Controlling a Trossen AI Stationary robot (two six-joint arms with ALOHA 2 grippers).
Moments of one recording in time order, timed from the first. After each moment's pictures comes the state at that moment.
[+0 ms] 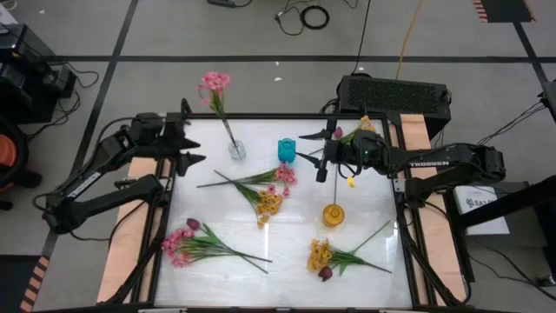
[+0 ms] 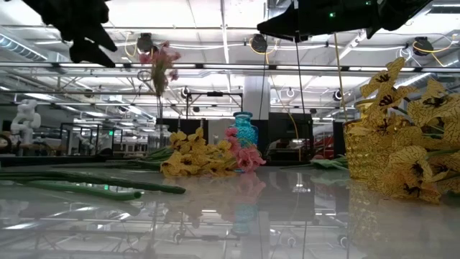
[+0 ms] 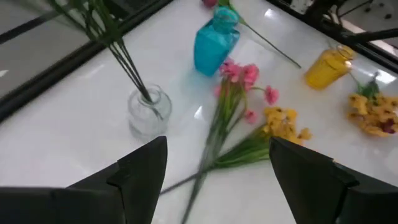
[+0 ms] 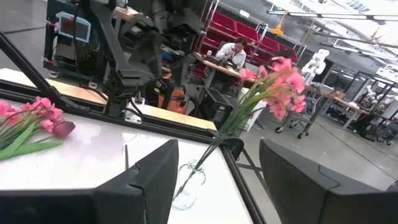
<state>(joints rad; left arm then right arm) 0.72 0.57 0.79 -0.87 0.36 -0.06 -0.19 1.22 0.73 0.50 0.03 -0.34</state>
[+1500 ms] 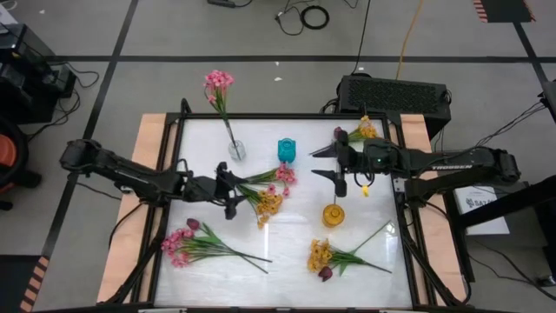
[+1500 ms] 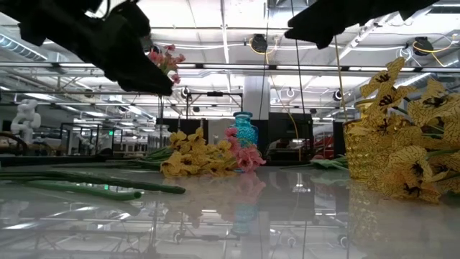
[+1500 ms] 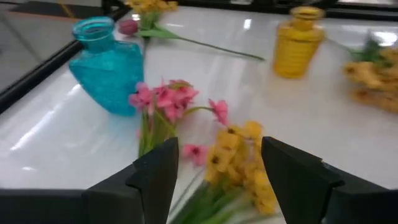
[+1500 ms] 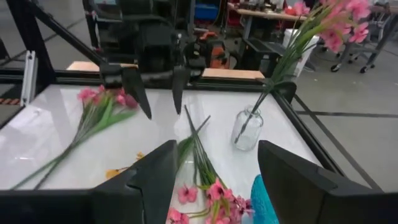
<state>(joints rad) -0.18 1.16 0.46 0.23 -0.39 -0.20 -0.09 1.00 0.73 0.05 0.03 -0.06</state>
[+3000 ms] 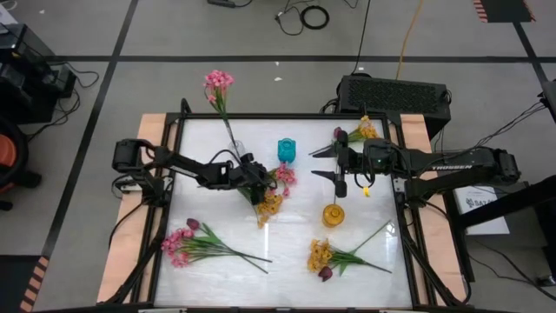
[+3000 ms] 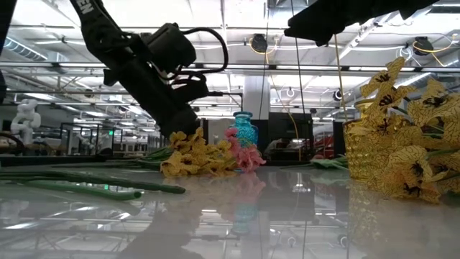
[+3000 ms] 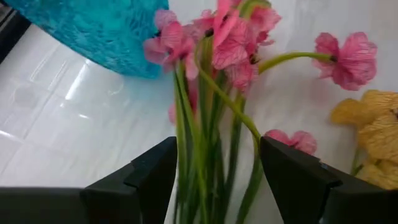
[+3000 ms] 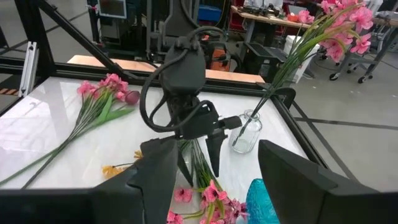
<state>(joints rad) 0.09 1.70 0.71 0.23 -0.26 0.01 -0.08 1.01 0.73 0.06 0.03 -0.12</state>
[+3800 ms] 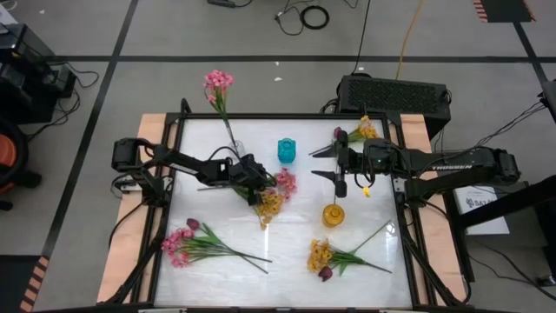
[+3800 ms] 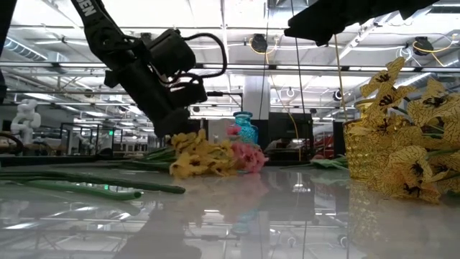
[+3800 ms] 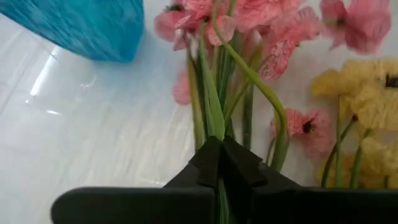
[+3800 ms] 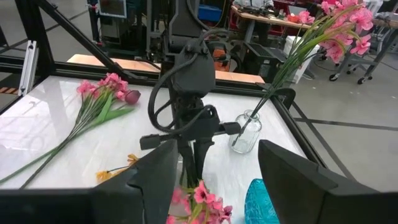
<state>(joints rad) 0.12 1.68 0.71 0.17 -0.12 0.03 -0.08 1.01 0.73 0.06 0.03 -0.13</state>
